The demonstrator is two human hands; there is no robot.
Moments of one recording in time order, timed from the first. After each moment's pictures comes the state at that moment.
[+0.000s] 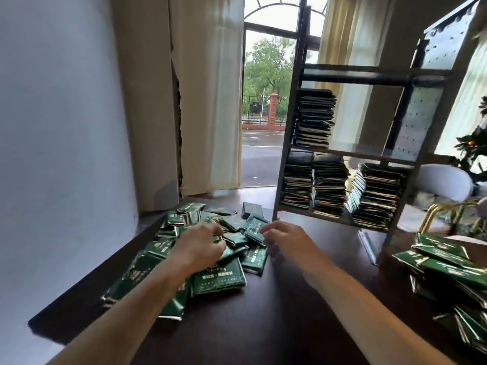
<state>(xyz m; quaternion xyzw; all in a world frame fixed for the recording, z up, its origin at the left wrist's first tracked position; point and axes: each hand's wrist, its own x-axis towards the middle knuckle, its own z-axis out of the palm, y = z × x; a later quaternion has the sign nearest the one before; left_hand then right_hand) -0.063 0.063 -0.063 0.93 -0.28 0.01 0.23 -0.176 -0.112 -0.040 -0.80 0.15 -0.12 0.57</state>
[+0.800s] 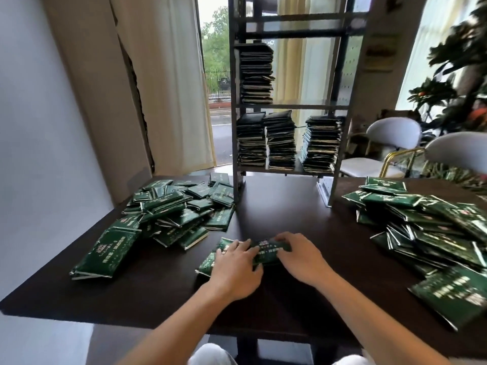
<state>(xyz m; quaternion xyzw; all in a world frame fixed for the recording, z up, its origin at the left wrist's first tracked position) -0.191 -0.030 -0.166 0.91 -0.40 -0.04 0.11 -0.281 -0.173 -0.151 -0.91 0.26 -0.10 0.30</state>
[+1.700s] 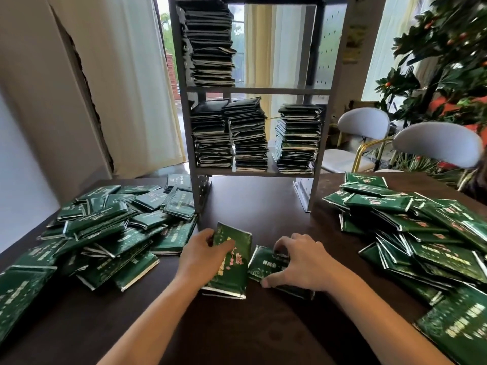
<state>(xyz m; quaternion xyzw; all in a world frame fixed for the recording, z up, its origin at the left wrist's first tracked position) -0.130 -0.095 -0.148 0.84 -0.20 -0.17 0.47 -0.263 -0.264 -0.149 -0.96 0.25 0.01 0.12</state>
